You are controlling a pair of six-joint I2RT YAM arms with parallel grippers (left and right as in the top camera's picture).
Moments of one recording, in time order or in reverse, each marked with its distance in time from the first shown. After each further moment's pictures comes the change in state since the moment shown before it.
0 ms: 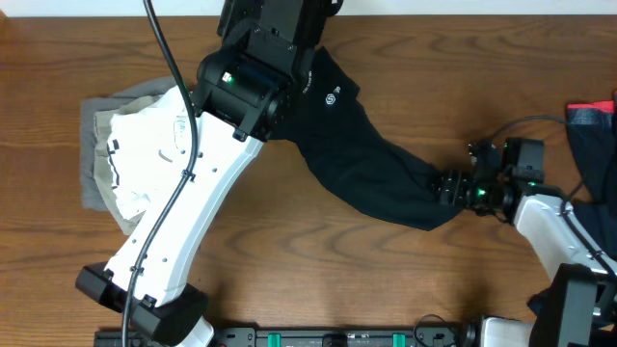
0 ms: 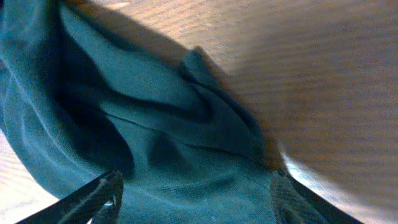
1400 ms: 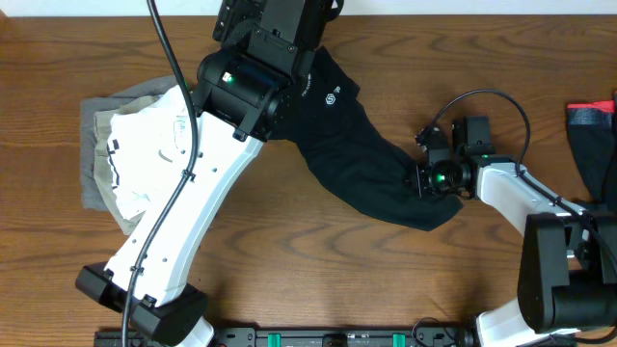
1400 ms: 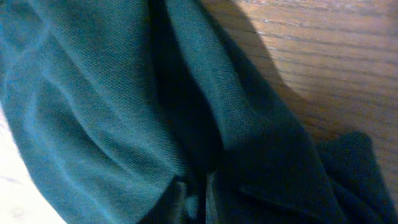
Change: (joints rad) left arm 0.000 0.000 0.000 -0.051 0.000 -0.007; right arm 0.218 0.222 0.158 0.006 -0.005 -0.169
